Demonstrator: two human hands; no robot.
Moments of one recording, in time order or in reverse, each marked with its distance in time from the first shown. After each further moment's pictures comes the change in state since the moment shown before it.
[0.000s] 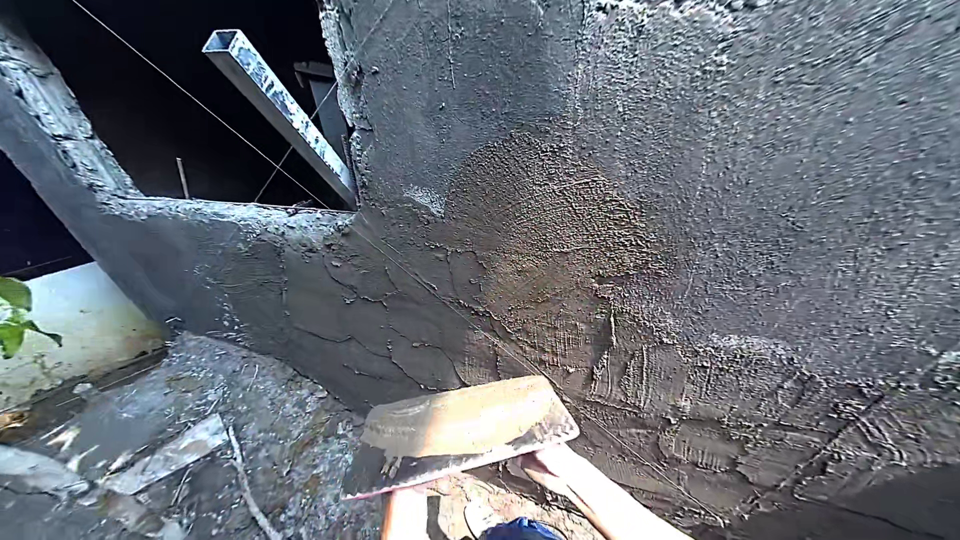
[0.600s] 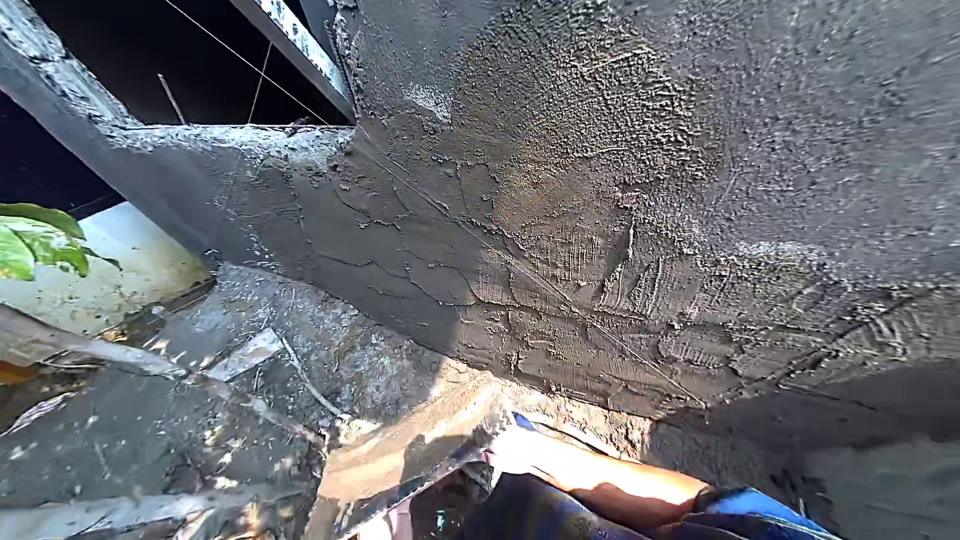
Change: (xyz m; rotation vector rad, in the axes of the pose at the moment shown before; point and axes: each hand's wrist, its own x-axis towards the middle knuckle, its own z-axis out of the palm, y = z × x) left_hand -0.146 0.002 -0.130 -0.120 0.514 -0.018; right_hand -0.090 0.048 0.073 -1.389 -0.801 0.304
